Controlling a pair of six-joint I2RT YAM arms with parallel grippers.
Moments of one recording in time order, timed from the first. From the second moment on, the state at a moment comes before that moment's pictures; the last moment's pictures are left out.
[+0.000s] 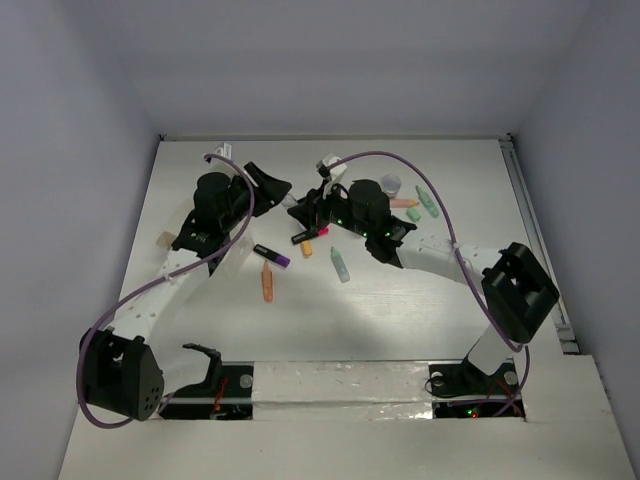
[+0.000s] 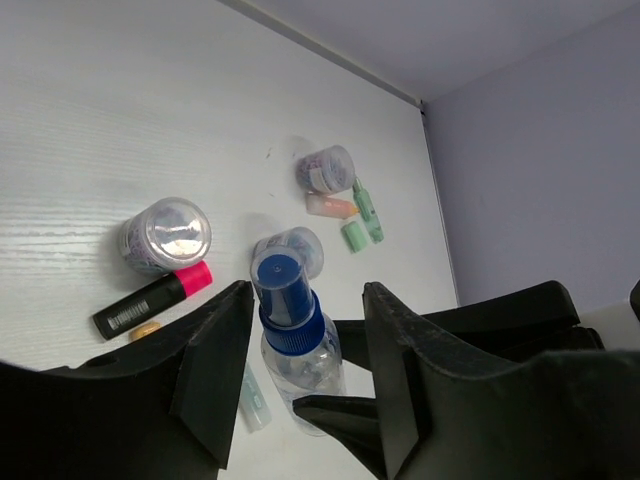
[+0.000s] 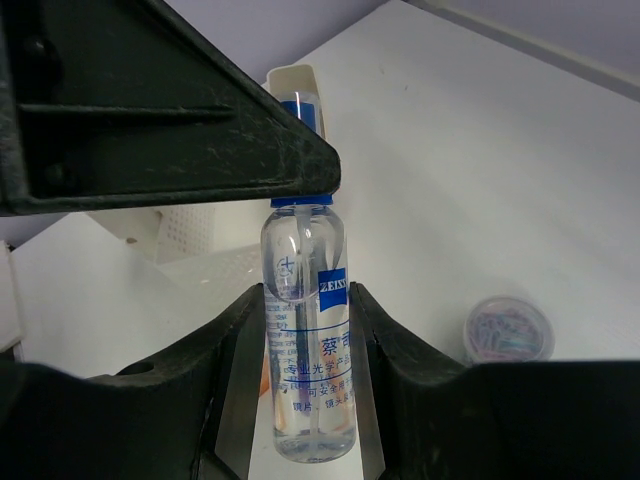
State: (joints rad) left arm -0.31 1.17 0.87 0.07 0.19 -0.81; right arm 0.80 1.66 1.13 0.46 -0.20 0.21
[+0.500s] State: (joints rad) left arm -0.31 1.18 0.87 0.08 0.19 -0.81; right arm 0.80 1.66 1.13 0.47 -0.20 0.24
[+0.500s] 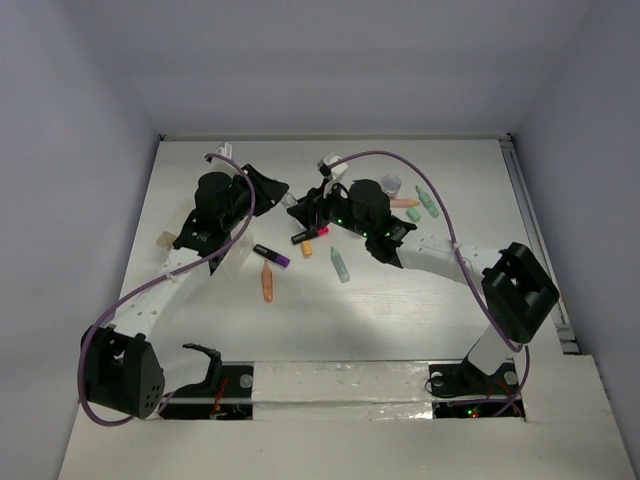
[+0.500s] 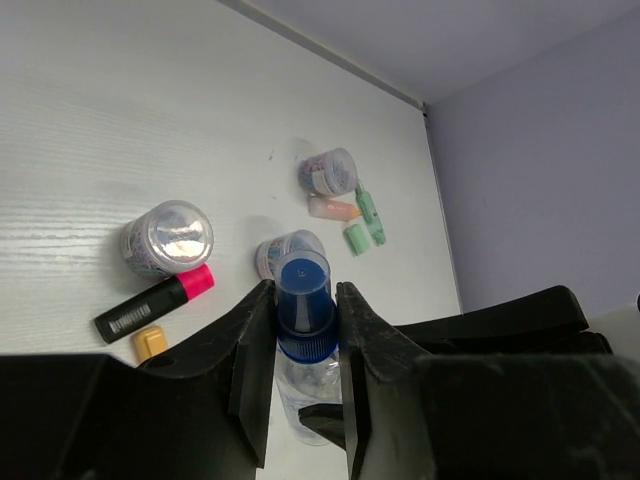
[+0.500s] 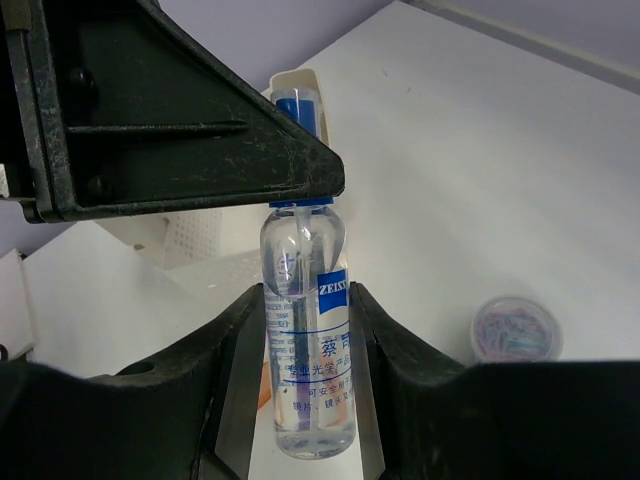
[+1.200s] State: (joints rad) left arm -0.27 1.12 1.11 -0.21 -0.33 -0.51; right arm 0.80 1.15 0.75 0.28 -0.13 0.34
